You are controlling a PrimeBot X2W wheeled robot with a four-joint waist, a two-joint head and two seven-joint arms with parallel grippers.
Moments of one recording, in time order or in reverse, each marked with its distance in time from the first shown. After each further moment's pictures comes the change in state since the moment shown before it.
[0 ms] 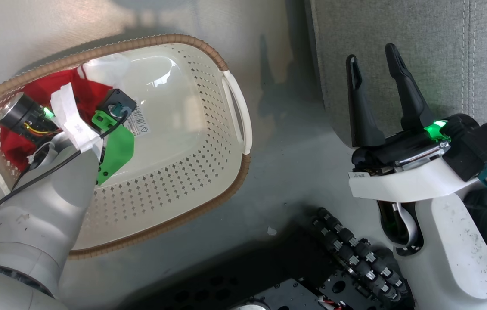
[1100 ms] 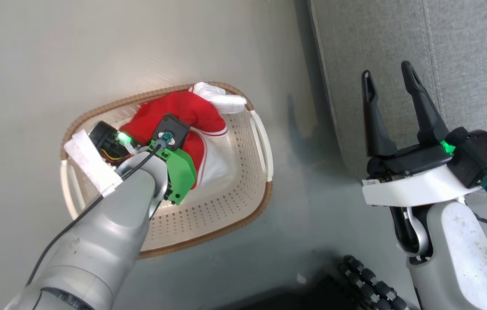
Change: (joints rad) left arm 0.124 -0.143 0.067 -0.081 -0.226 -0.127 -0.360; right arm 0.058 0.001 -0.074 0.007 -0.094 0.000 0.042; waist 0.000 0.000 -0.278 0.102
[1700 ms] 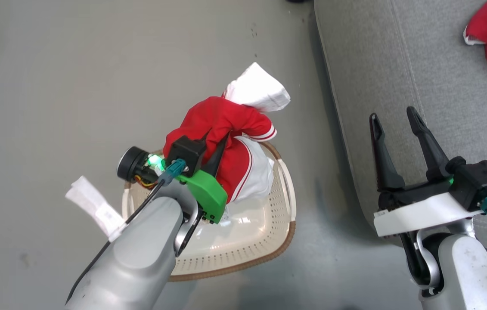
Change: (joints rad) left arm 0.229 0.023 0.038 -0.449 -0.162 0.062 -0.022; right arm 0.147 0.000 -0.053 -0.049 -0.026 0.000 0.116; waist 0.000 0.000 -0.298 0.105
